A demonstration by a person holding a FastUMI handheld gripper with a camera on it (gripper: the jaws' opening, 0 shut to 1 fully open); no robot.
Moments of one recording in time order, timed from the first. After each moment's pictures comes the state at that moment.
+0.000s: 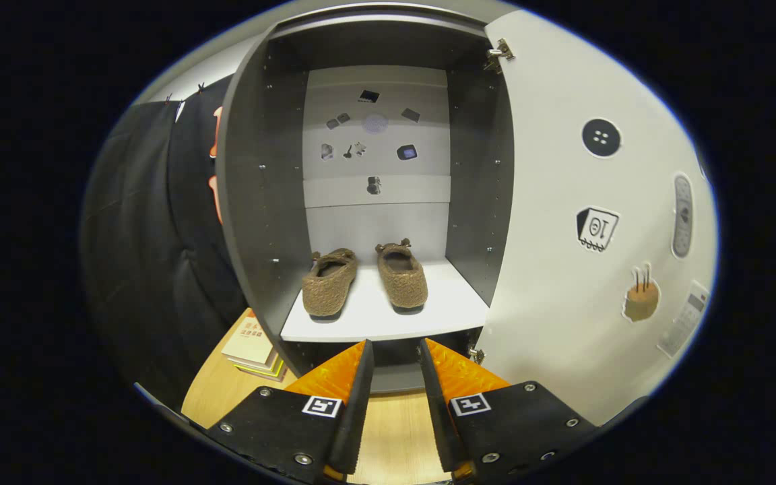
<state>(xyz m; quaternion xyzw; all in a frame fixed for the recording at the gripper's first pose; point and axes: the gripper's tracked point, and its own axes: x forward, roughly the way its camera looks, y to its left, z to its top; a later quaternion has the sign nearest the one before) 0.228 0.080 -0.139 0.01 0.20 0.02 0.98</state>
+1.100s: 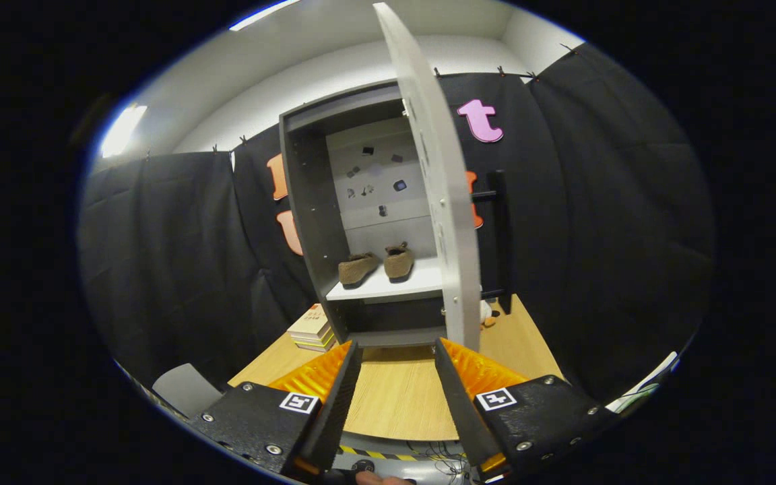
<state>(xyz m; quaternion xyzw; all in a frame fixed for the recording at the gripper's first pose) 0.011 -0.097 -0.104 0.09 0.15 0.13 0.98</state>
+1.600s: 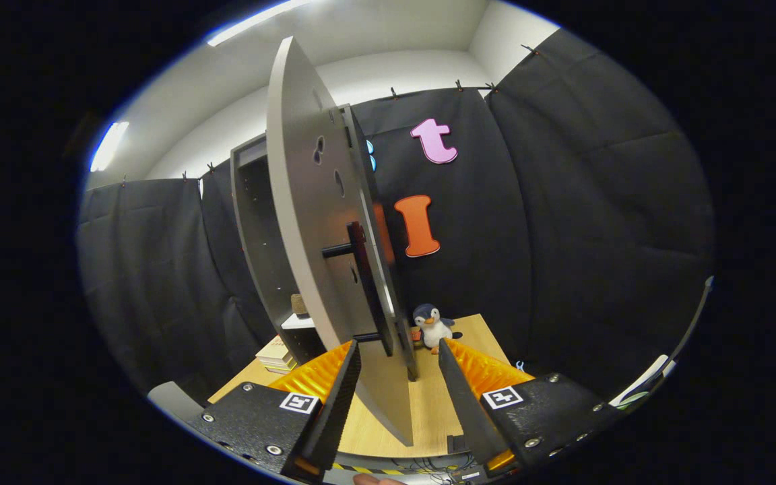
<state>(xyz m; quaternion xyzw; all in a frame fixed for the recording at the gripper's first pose) 0.051 -0.192 -0.094 0.11 0.11 0.08 0.98</state>
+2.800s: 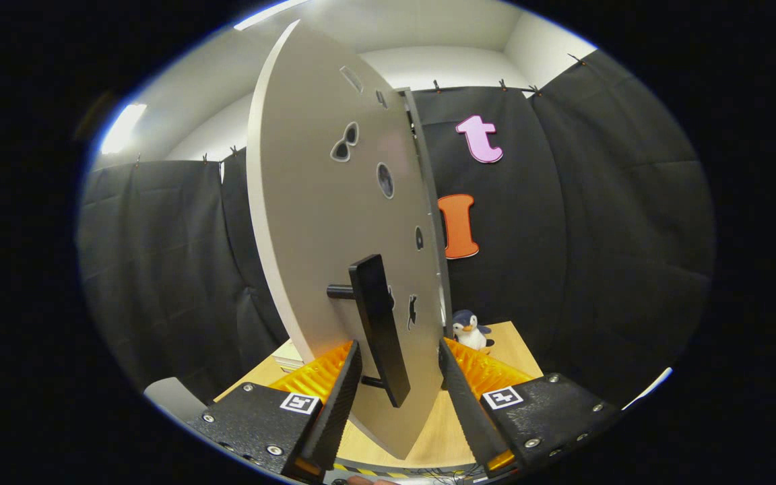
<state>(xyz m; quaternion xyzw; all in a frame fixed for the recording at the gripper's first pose) 0.087 -0.063 -0.068 0.07 0.11 0.12 0.98</state>
